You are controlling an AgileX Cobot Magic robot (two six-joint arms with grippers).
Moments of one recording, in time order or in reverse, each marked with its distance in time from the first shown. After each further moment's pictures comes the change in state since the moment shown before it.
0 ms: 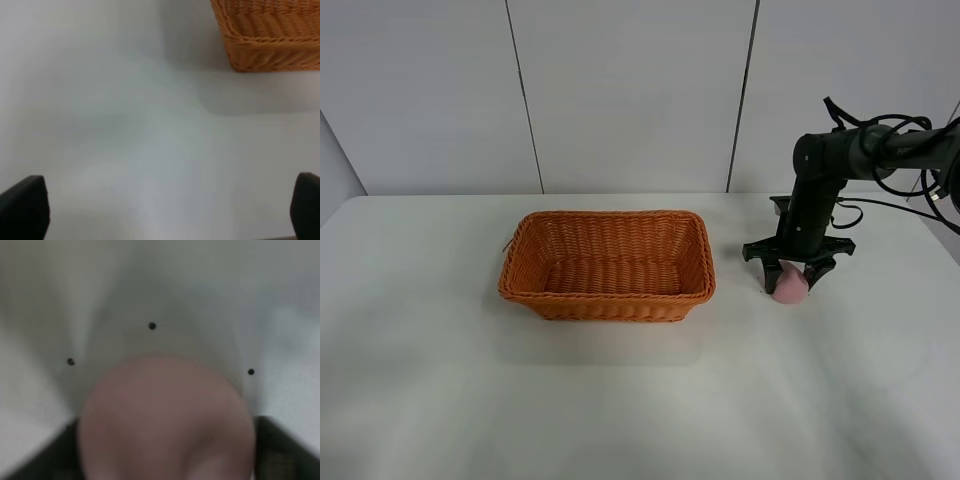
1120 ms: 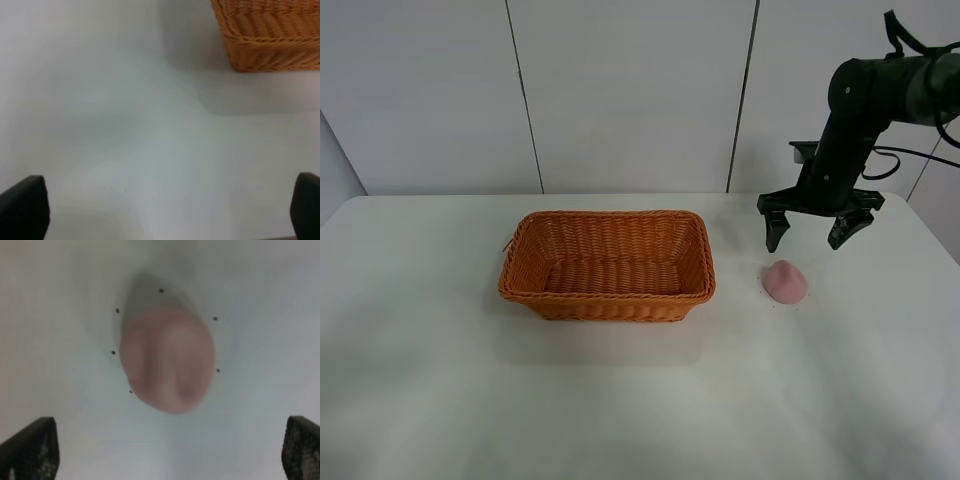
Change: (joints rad) left arm 0.000 0.000 0.000 0.000 0.000 0.000; right arm -0.004 -0.201 0.002 0.032 0.086 -0.038
